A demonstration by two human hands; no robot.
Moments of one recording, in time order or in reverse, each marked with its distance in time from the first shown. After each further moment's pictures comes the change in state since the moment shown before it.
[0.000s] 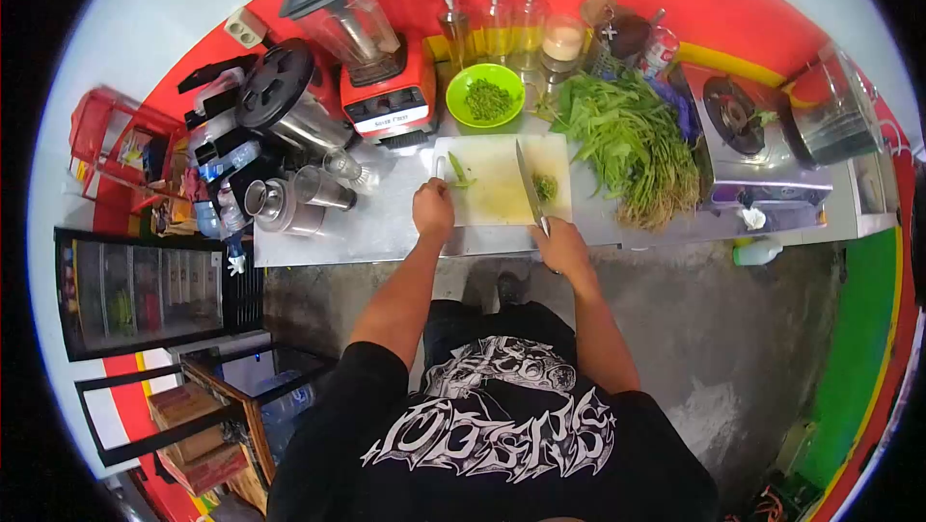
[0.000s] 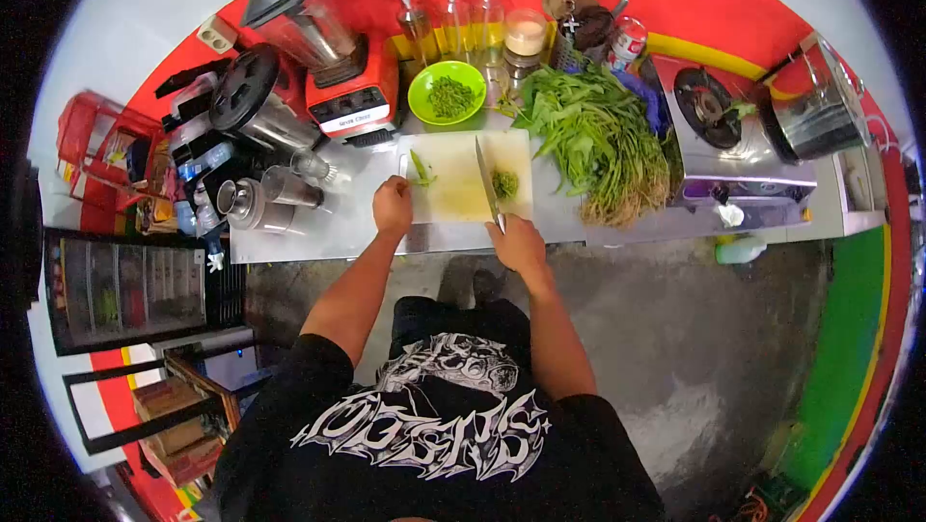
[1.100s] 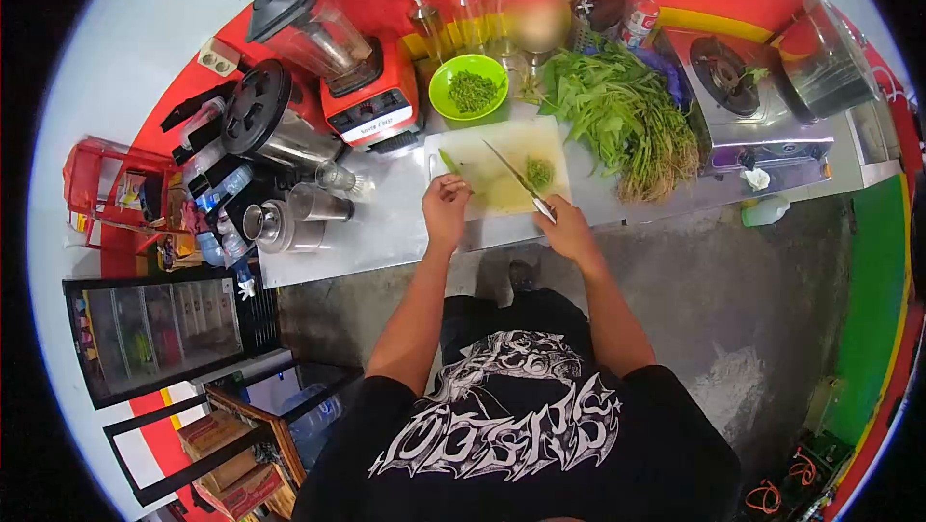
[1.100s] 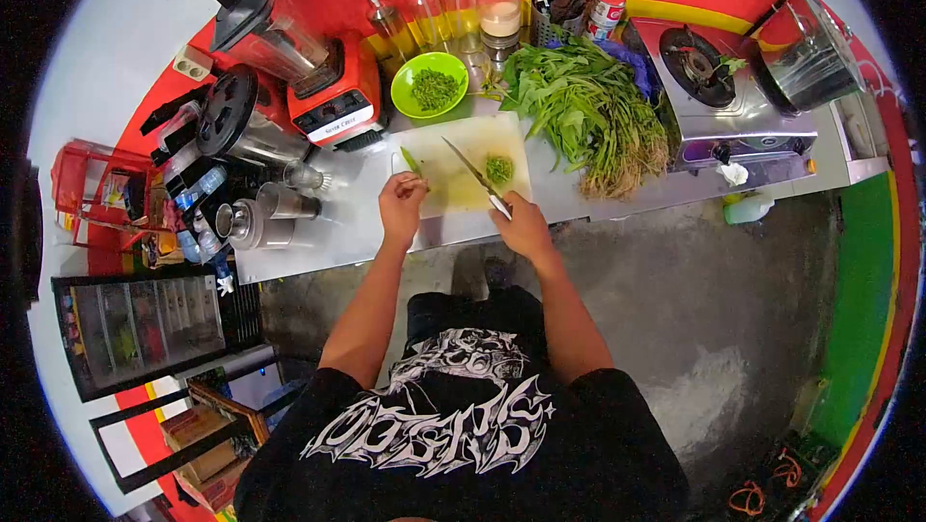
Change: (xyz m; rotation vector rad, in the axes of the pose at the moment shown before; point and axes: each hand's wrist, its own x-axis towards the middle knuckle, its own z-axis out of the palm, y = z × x) left_hand -0.025 0.044 -0.008 -0.826 -0.139 -0.156; right_hand 0.001 0.019 0.008 0.265 0.112 -0.029
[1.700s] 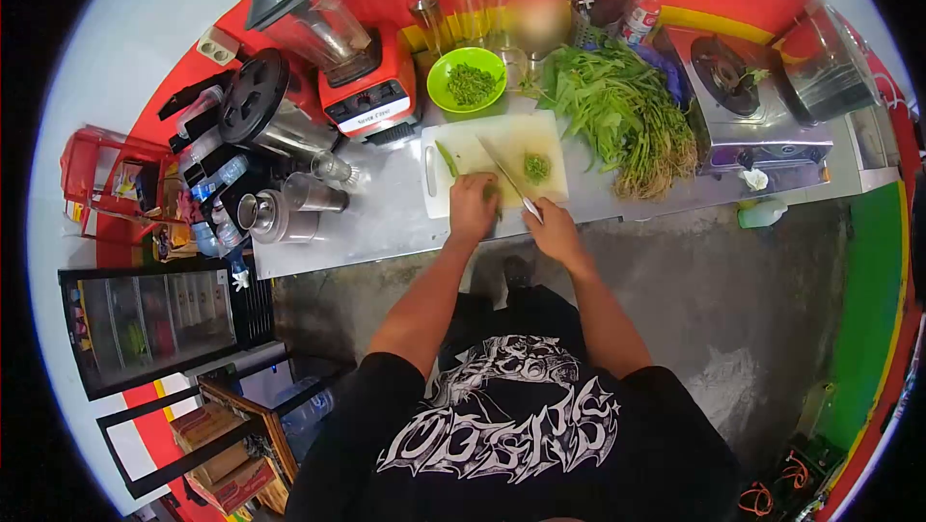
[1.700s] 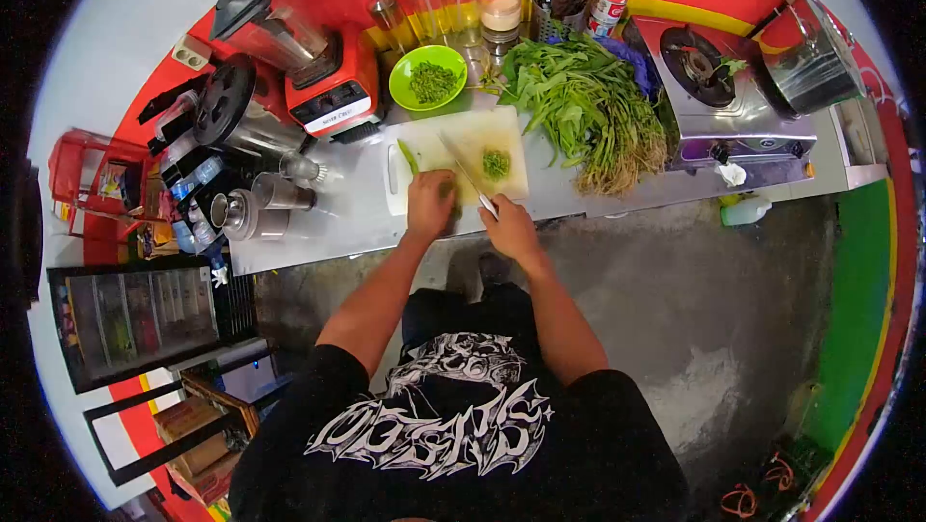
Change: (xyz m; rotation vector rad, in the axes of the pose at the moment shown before) left_hand -0.014 -0.010 0.035 0.740 -0.196 0.584; right_hand -0.008 -0.003 0.018 -0.047 -0.010 -0.023
